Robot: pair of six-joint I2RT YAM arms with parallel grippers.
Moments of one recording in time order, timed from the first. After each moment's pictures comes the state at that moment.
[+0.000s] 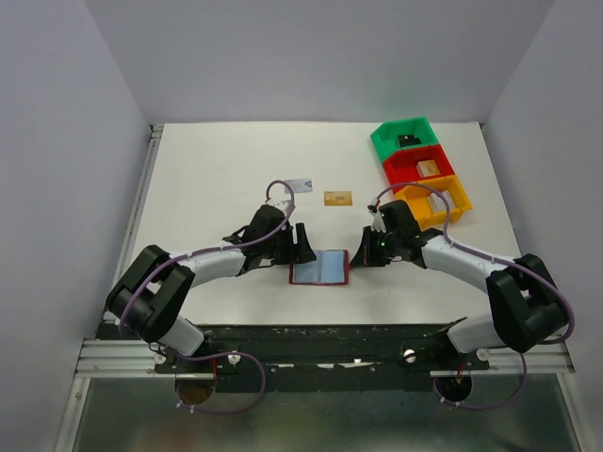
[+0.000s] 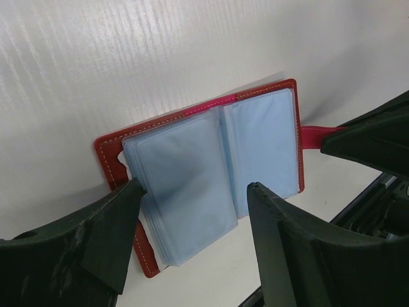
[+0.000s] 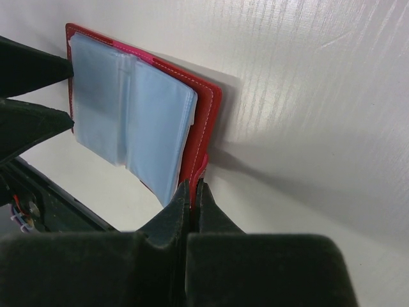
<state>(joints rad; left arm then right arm) -0.62 1.51 0.66 0.09 0.26 -0.67 0.49 1.42 0.68 -0.20 -0.35 0.51</state>
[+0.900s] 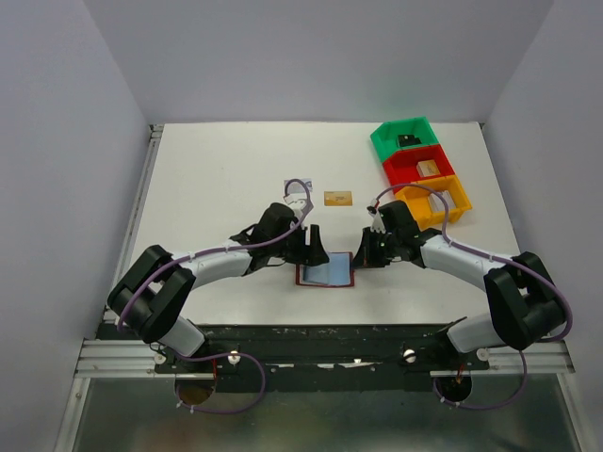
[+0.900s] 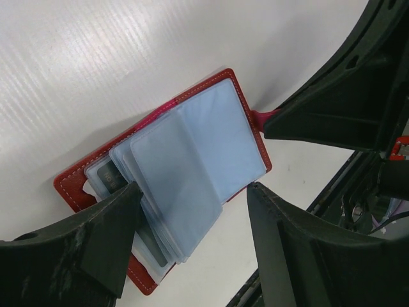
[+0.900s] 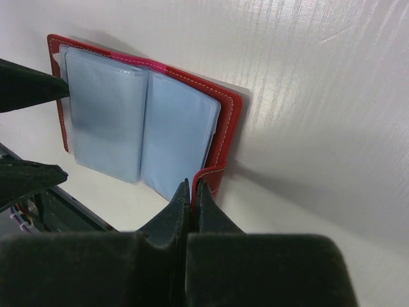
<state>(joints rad) -0.69 1.51 0.71 0.13 0.33 -0.58 0.49 1.43 0.68 -0.20 -0.36 0.50</state>
